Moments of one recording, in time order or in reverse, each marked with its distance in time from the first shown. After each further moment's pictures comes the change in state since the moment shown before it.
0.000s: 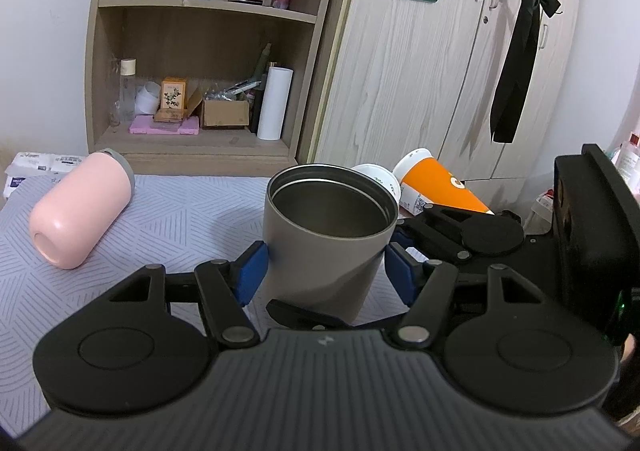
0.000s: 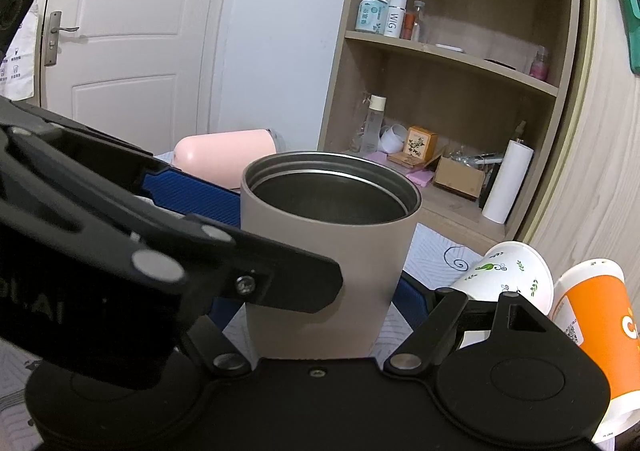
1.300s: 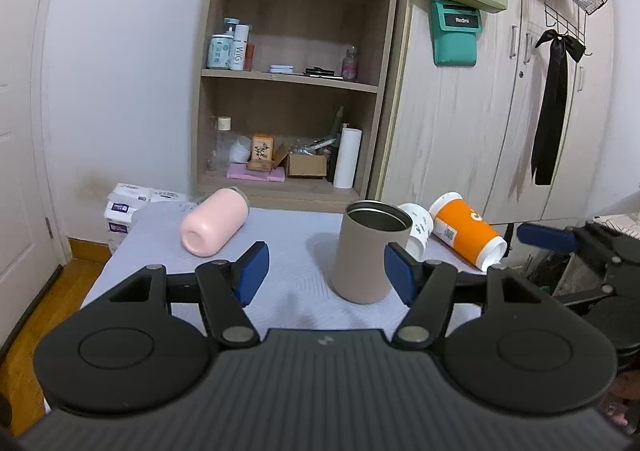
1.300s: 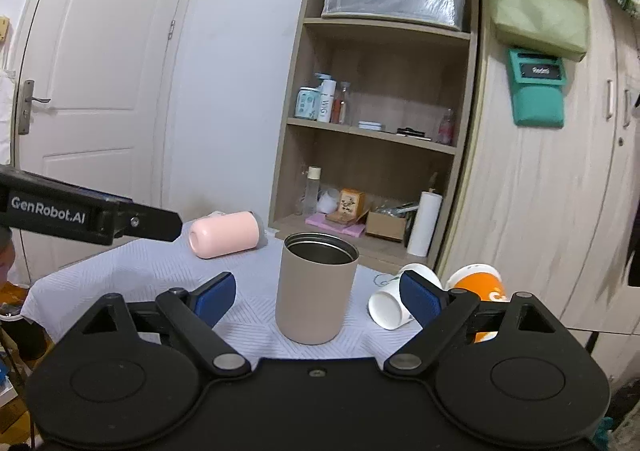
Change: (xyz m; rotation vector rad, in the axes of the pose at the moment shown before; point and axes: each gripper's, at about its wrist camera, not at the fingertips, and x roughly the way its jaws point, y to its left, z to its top) left arm -0.160 -0.033 -0.025 -0.018 -0.165 0.245; right arm -0.162 0.061 -0.004 0.097 -0.187 -0.228
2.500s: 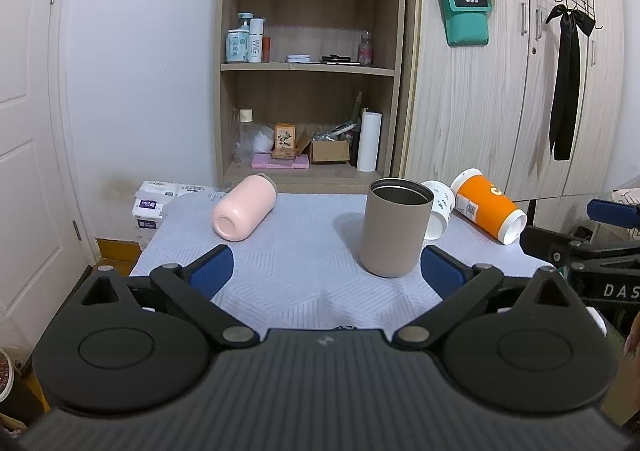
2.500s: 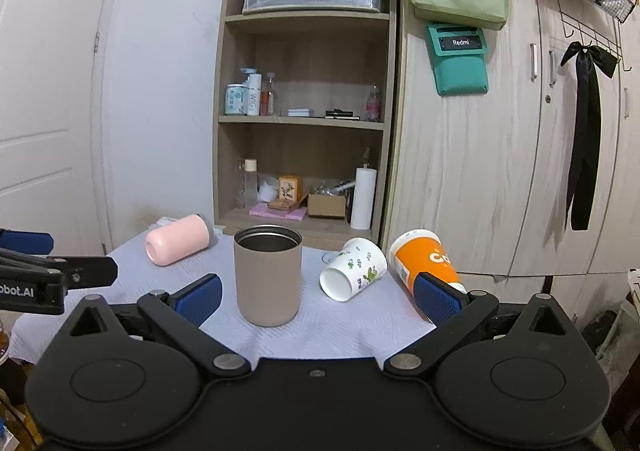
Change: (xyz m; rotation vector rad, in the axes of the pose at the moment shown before) left arm -0.014 0.002 -0.004 0.055 0.043 0.080; right arm -0.031 -0.003 0.002 0.153 0.056 -0.187
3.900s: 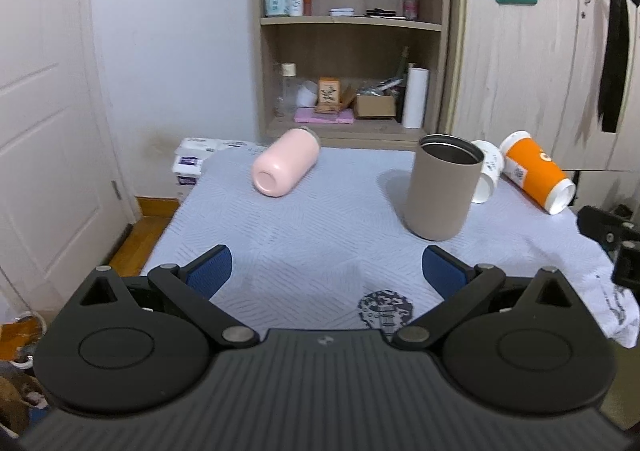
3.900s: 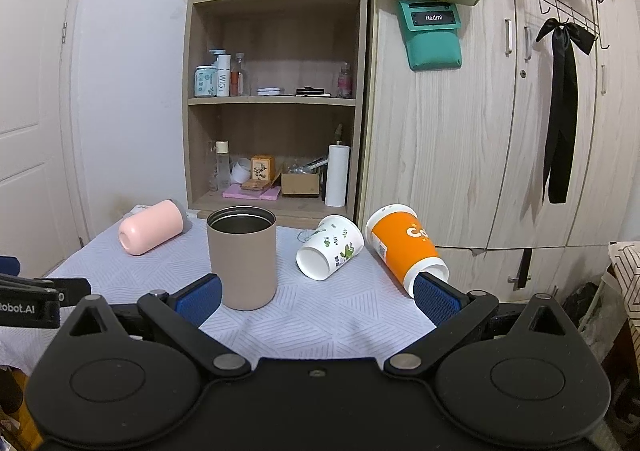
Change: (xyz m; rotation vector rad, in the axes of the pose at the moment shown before) left arm 0.016 0.004 -0.003 -0.019 0.142 0.153; right arm 0.006 -0.004 -0.001 0.045 0.065 -0.078
